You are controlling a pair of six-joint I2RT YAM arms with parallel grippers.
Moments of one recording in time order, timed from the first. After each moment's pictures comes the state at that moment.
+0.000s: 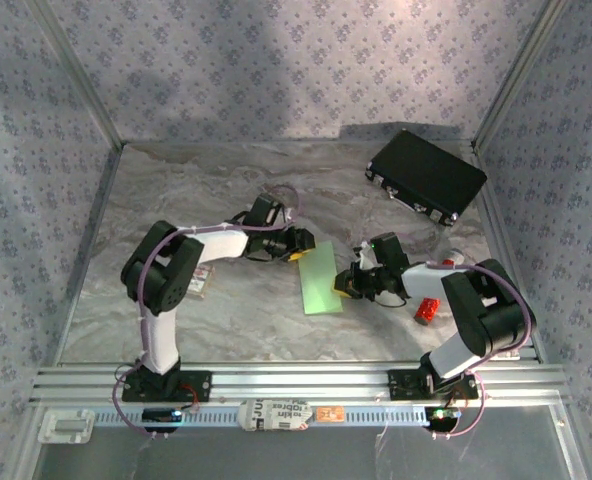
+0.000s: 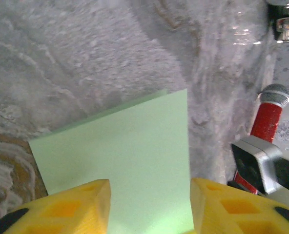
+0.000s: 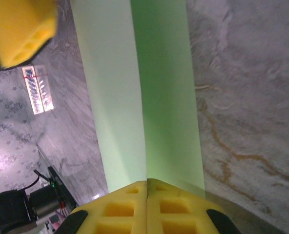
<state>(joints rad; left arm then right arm) -0.61 1.91 1.11 -0.03 0.56 -0.86 0.38 1.55 0.51 0.08 -0.71 0.77</state>
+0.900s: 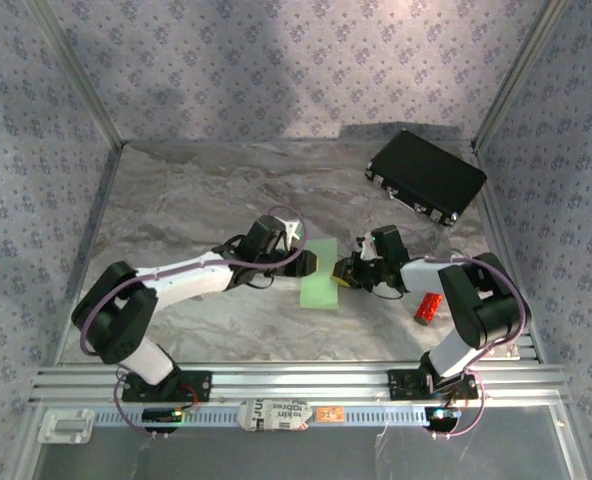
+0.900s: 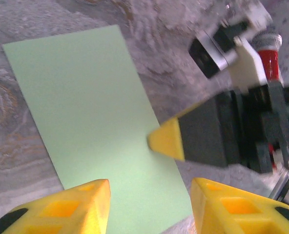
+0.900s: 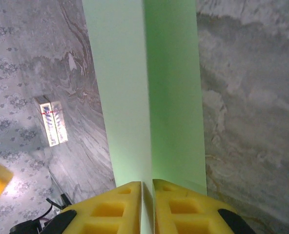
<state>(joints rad) -0.82 1.54 0.86 -0.04 0.25 -0.63 0.35 1.60 0.57 0.14 -0.69 0.83</state>
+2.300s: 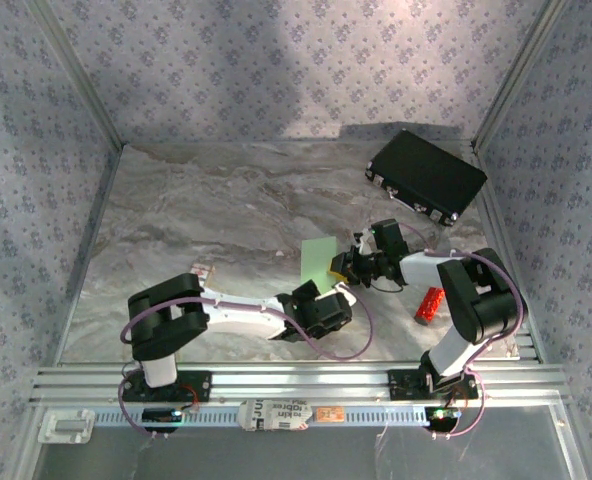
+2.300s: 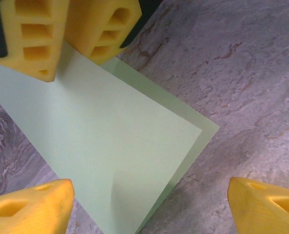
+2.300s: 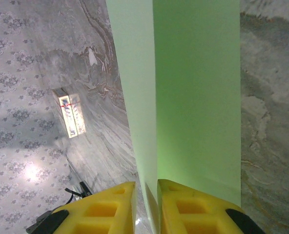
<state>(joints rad) -1.32 1.79 1.00 -0.24 -0.52 -0.11 0.34 1.62 0.63 0.10 -0.78 0.85</state>
